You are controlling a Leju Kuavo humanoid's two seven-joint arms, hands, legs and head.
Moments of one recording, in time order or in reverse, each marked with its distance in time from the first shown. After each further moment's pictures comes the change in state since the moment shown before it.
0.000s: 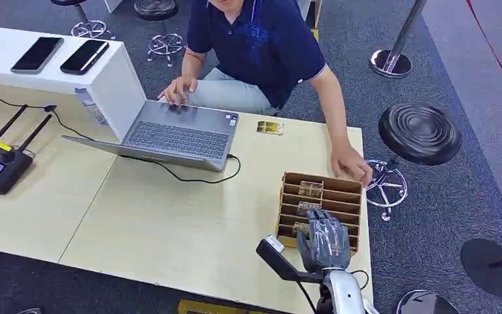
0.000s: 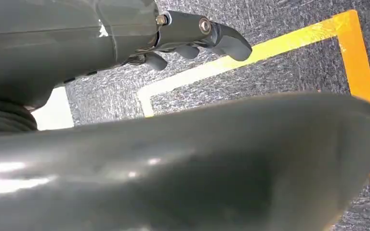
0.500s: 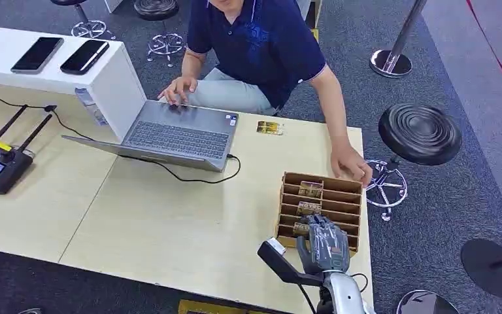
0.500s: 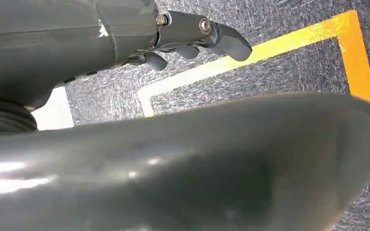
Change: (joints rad) left arm 0.000 0.000 0.000 0.000 0.000 0.000 0.000; right arm 0.007 0.001 0.001 0.032 -0.041 -0.015 -0.007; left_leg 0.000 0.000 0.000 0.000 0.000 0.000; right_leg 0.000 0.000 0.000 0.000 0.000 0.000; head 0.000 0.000
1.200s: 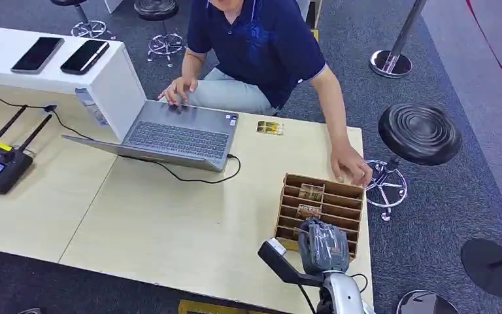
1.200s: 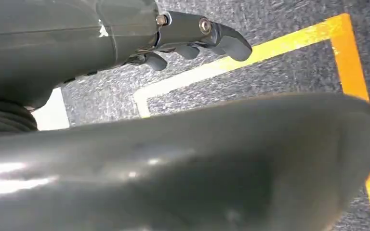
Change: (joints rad) left arm 0.000 0.000 0.000 0.000 -0.007 0.009 -0.016; right arm -0.001 0.002 0.001 0.015 -0.003 -0.013 0.001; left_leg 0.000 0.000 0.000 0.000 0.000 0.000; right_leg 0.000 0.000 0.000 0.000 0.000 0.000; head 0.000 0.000
